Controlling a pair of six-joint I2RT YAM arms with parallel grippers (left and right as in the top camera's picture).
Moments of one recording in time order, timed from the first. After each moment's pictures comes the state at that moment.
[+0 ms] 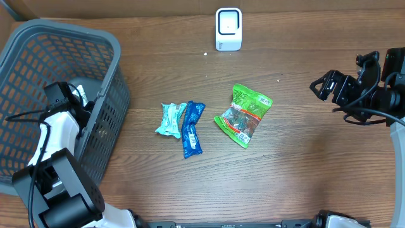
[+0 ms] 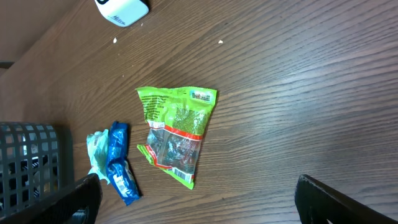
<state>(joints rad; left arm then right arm) 0.47 1.73 1.05 -0.59 0.15 -0.46 -0.21 1.36 1.38 -1.13 -0.46 0.25</state>
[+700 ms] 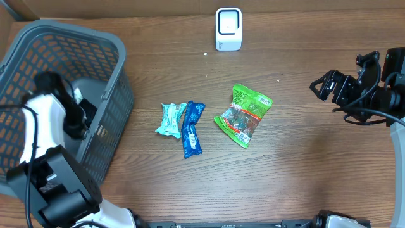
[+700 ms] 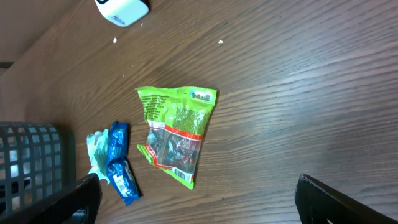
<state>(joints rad) 0.48 1.78 1.38 -1.08 0.11 -0.42 -0.21 1.36 1.38 -1.14 -0.46 0.25</state>
